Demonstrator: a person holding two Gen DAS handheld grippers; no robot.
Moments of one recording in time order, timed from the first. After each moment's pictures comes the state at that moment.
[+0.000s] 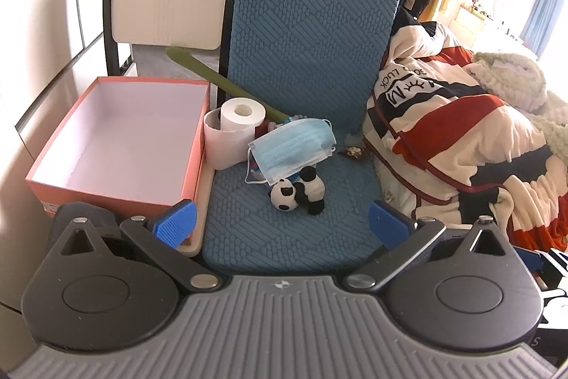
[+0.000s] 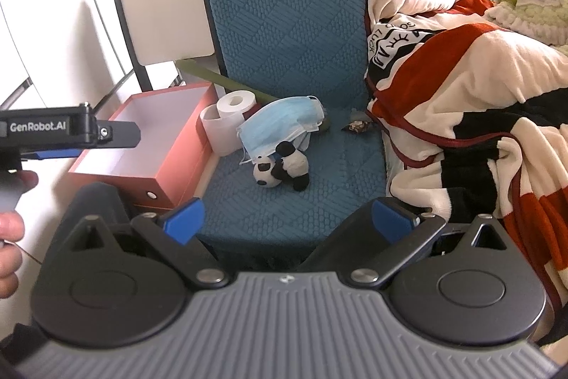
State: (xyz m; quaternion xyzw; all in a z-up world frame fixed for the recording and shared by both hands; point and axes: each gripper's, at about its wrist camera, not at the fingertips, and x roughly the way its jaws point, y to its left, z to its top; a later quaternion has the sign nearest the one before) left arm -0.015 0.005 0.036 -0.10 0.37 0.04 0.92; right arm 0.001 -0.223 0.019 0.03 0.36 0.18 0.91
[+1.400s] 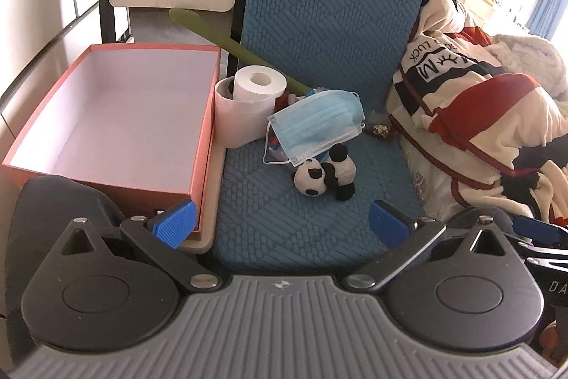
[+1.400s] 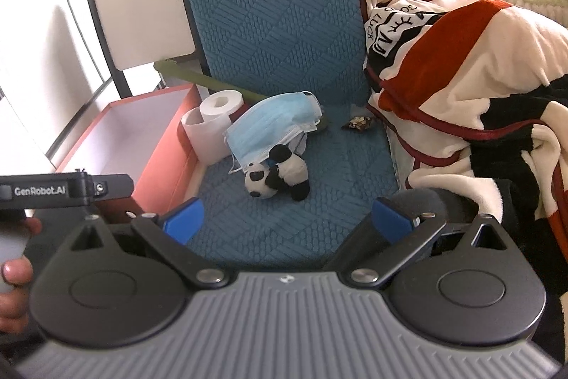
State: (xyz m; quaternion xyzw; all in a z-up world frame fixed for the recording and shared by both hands) left arm 0.032 0.047 -0.040 -0.11 0.40 0.03 0.91; right arm 0.046 -0.194 -0.020 0.05 0.37 0.16 0.92
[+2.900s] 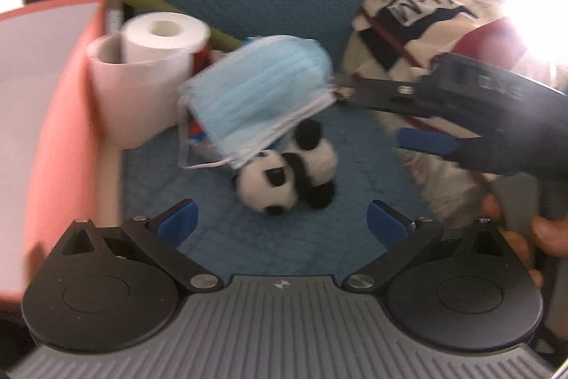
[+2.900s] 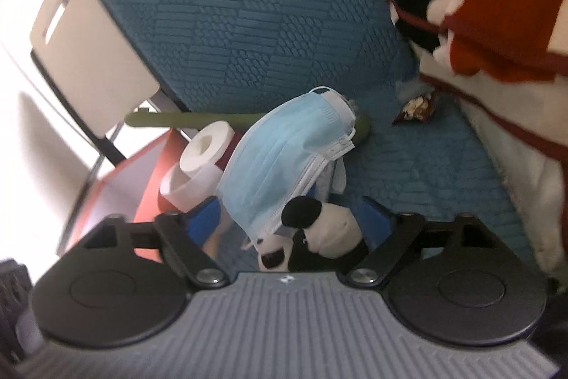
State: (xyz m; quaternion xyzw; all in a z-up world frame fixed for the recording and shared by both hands) left arm 0.171 0.044 -0.186 -0.11 0.42 -0.13 0.89; right arm 0.201 -0.165 -0.131 0.21 0.37 0.18 0.89
